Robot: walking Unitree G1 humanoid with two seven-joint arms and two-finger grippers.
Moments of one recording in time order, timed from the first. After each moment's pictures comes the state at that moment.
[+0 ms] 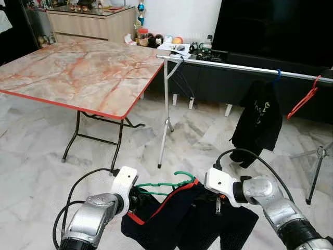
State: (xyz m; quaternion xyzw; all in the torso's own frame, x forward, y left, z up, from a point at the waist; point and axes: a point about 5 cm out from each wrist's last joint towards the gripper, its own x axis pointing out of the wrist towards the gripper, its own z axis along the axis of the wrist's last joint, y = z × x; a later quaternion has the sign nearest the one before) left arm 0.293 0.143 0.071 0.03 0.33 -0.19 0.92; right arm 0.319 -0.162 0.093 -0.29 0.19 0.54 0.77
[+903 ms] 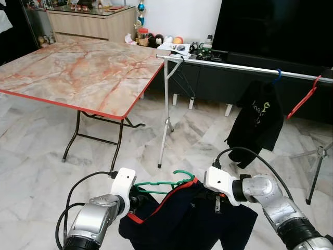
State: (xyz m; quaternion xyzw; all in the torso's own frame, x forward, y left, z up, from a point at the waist) left arm 0.295 0.144 0.063 0.02 0.35 -0.16 0.92; right arm 0.321 -0.161 0.096 -0.29 0.18 0.54 0.77
